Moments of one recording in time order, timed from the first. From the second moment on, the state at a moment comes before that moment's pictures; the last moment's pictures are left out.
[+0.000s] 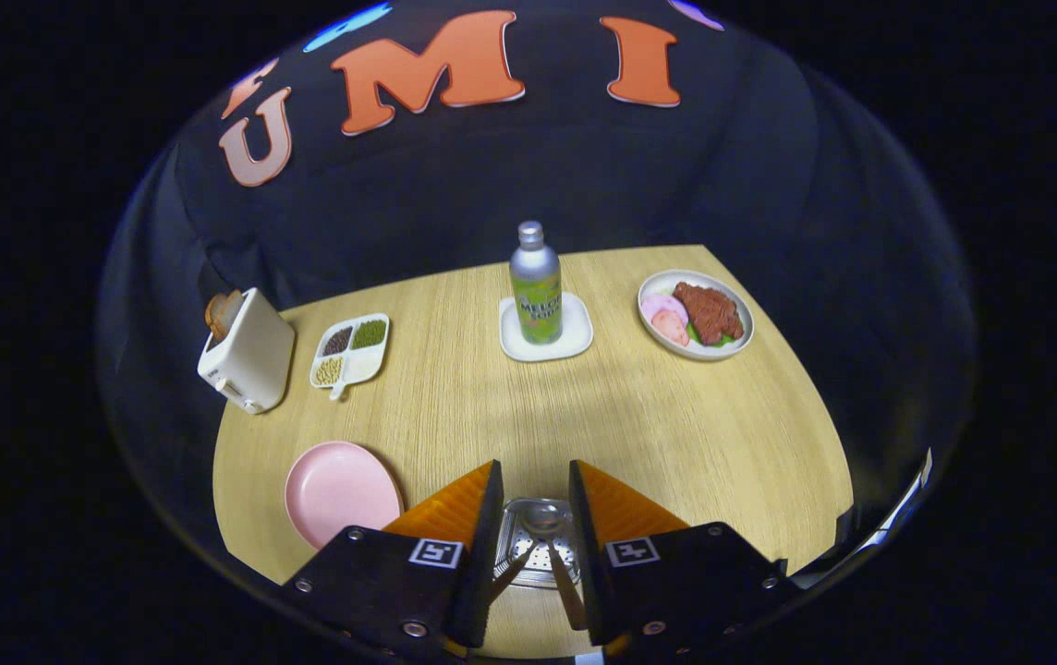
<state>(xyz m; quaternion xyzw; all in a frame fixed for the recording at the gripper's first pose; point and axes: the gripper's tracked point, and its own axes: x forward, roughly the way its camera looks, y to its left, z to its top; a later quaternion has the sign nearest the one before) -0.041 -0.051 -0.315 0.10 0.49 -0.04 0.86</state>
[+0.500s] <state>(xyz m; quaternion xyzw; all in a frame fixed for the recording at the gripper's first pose) 0.007 -0.058 -0.208 0.05 0.26 -0.04 0.96</state>
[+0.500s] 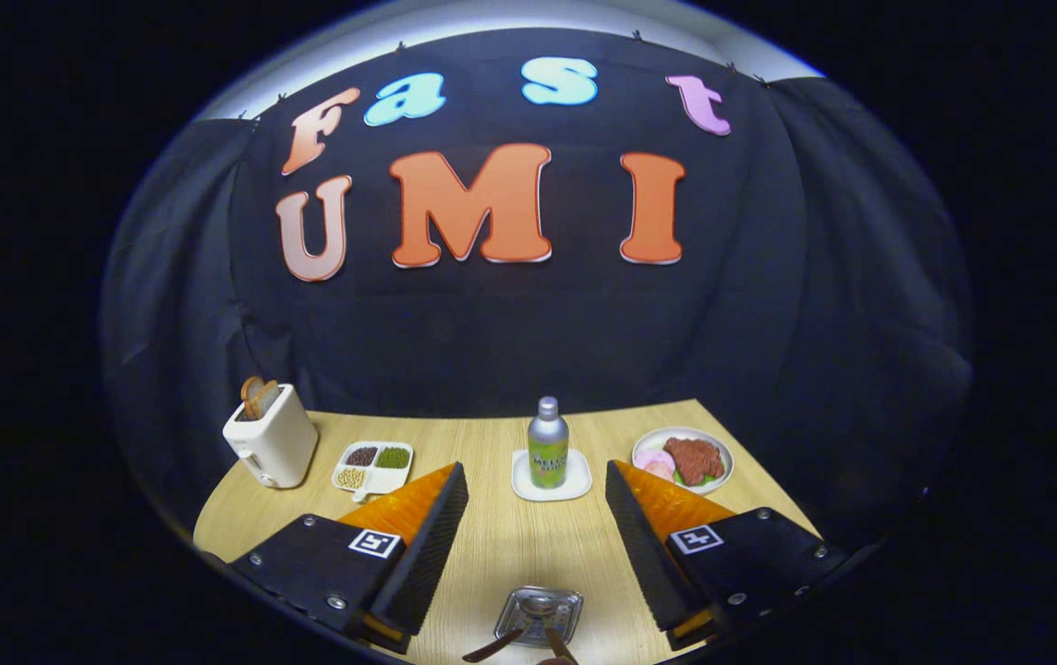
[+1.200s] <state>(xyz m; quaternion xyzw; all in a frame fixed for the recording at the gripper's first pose) 0.008 -0.063 -0.102 0.02 0.09 -0.06 0.99</state>
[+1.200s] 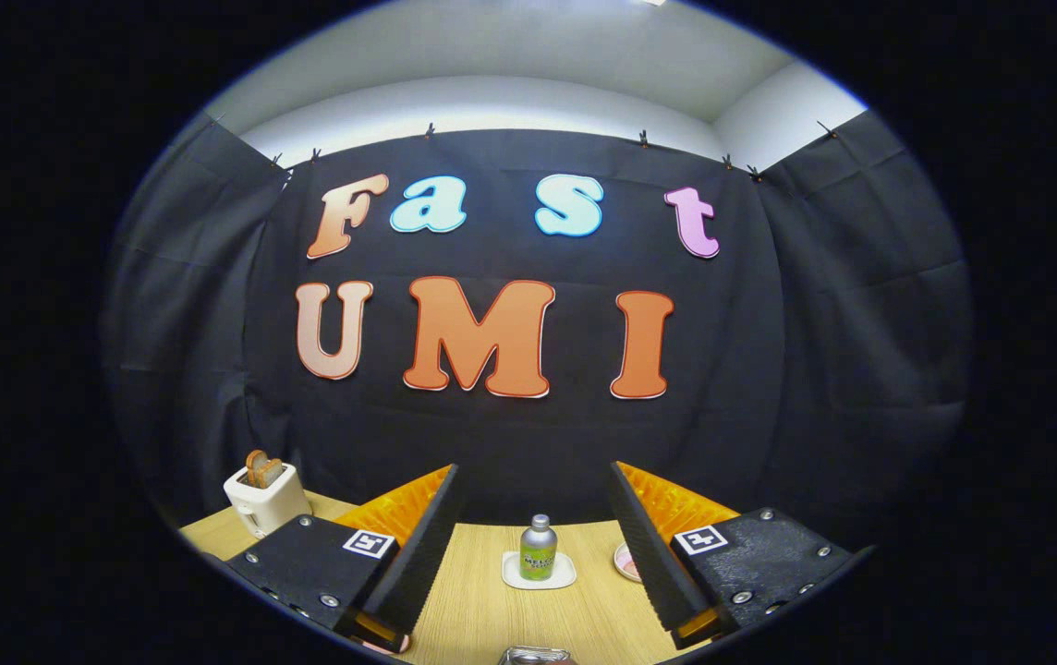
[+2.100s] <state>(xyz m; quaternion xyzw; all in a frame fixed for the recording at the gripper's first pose) 0.000 -0.047 -0.093 -0.01 0.07 -0.04 1.00</state>
